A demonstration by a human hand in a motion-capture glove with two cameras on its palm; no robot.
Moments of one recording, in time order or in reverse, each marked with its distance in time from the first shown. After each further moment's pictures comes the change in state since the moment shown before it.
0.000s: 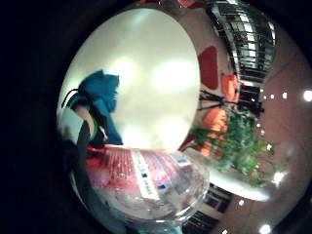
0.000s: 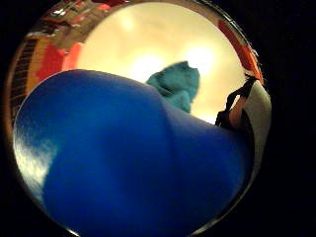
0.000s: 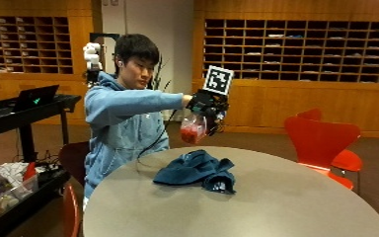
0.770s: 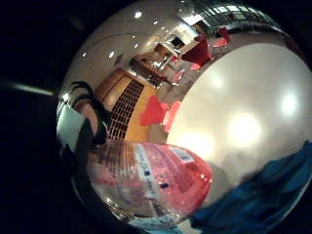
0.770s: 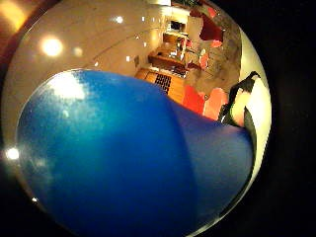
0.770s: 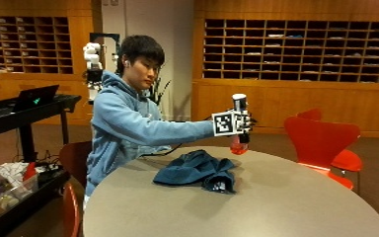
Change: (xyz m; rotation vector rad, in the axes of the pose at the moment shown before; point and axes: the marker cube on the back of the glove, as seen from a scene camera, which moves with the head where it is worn) arm -0.149 -0.095 0.020 0.603 -1.518 -0.084
